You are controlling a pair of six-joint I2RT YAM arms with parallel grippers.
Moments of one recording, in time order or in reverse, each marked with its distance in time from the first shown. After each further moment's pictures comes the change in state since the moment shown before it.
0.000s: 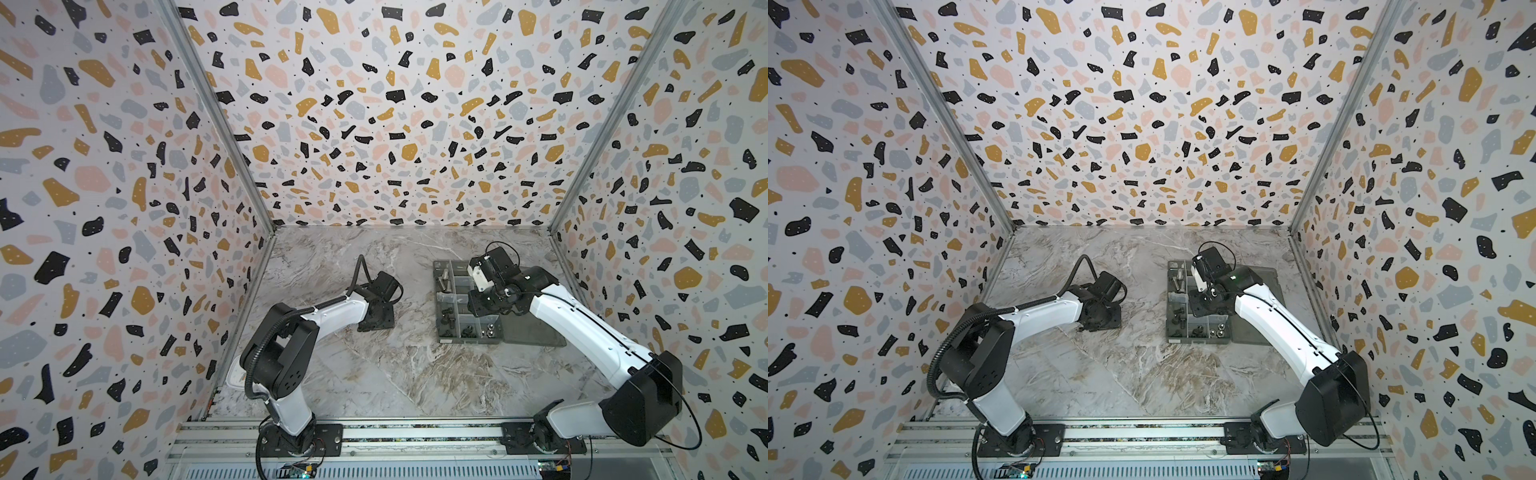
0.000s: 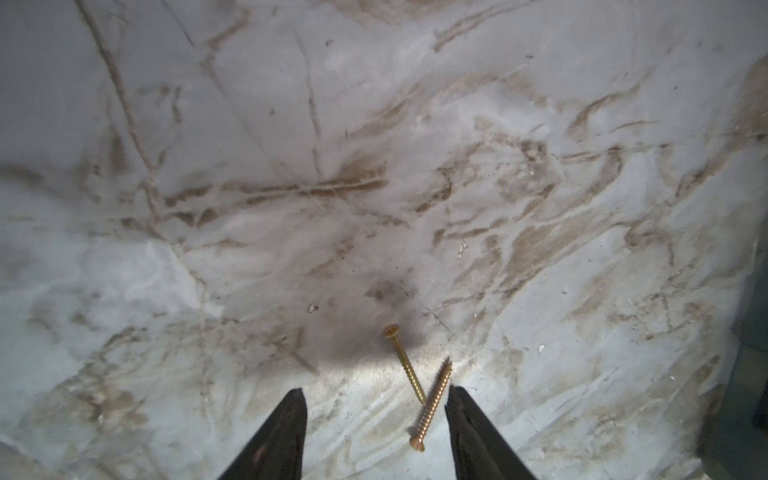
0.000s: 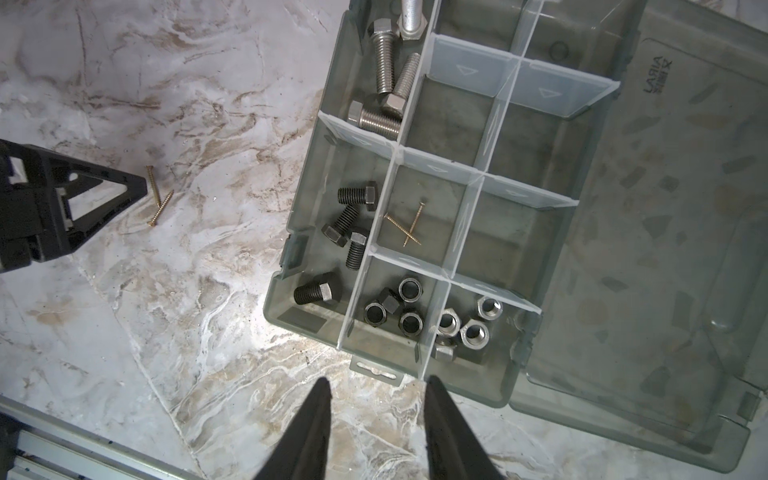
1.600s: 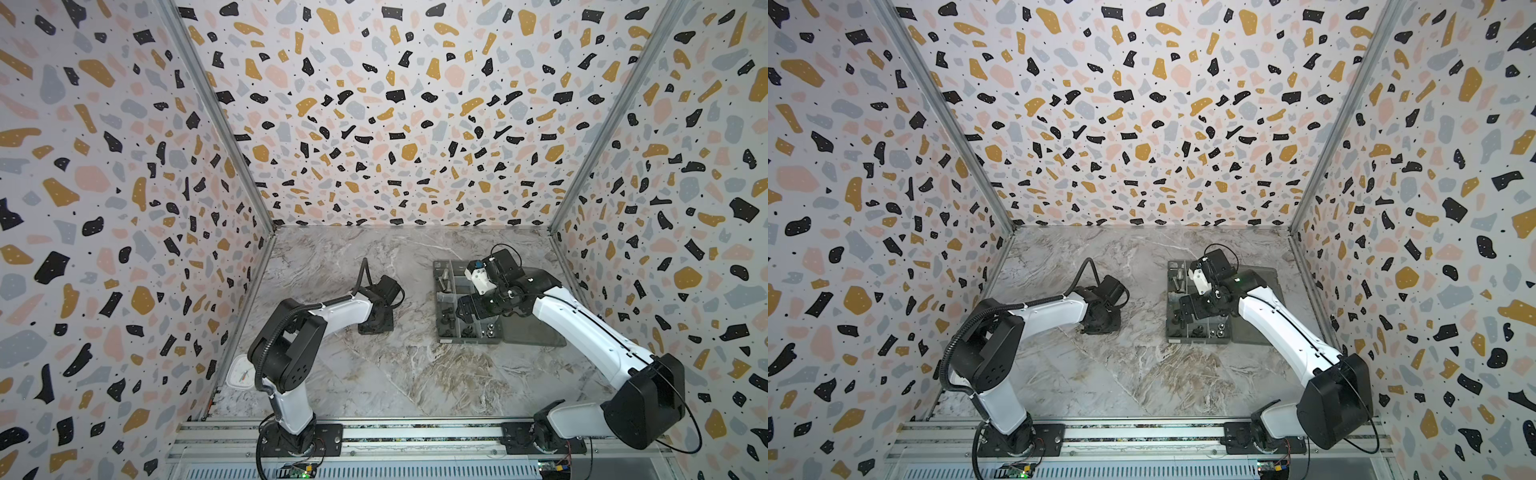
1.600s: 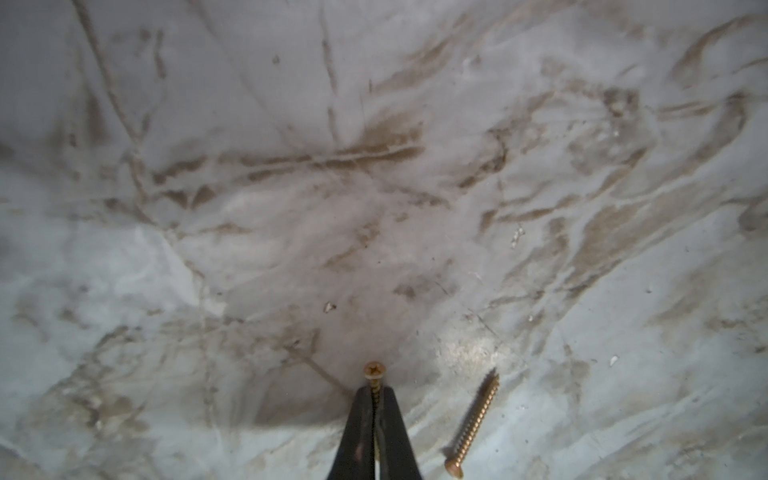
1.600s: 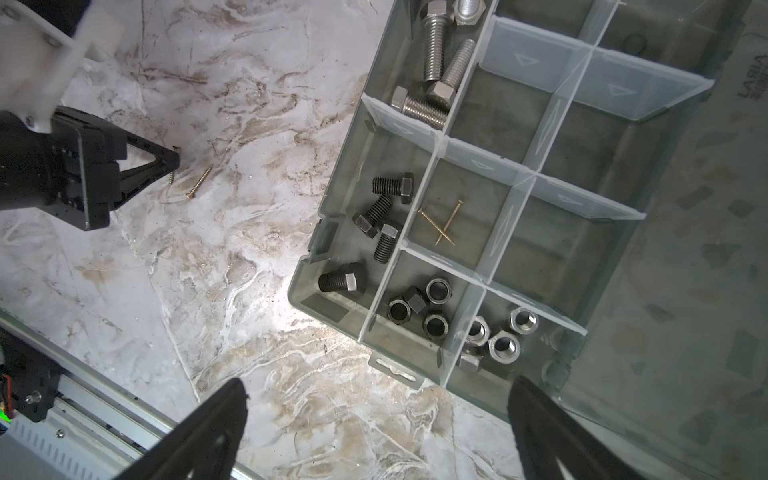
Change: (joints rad) left arm -0.010 0.044 0.004 -0.045 -0.023 0.019; right arm -0.040 -0.016 -0.047 0.043 -0.150 -0.087
